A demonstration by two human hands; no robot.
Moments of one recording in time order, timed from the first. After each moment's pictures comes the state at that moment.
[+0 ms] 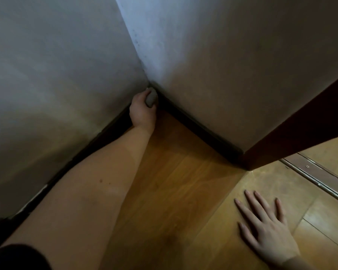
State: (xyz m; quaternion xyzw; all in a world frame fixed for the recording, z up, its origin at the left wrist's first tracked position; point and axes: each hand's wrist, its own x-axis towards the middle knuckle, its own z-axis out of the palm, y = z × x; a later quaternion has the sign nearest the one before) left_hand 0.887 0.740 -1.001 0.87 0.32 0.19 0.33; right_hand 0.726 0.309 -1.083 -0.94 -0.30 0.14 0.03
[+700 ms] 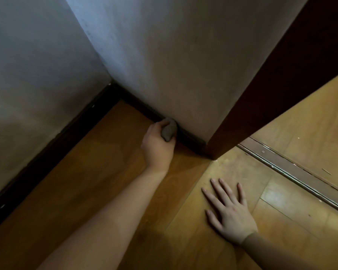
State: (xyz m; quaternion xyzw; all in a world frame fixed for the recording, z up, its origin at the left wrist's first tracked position) left_hand 0.819 0.576 -0.998 0.87 0.25 0.13 0.41; right_hand 0.726 0.313 -1.081 -0.94 -0.30 0.15 0.04
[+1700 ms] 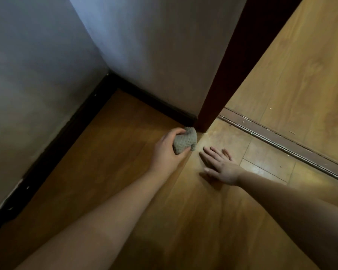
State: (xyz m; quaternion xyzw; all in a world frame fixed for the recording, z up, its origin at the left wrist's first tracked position) left_hand 0.721 0.557 -0.945 0.89 0.08 -0.04 0.44; right_hand 0.751 0.317 -1.035 -0.90 -0.26 0.35 0.06
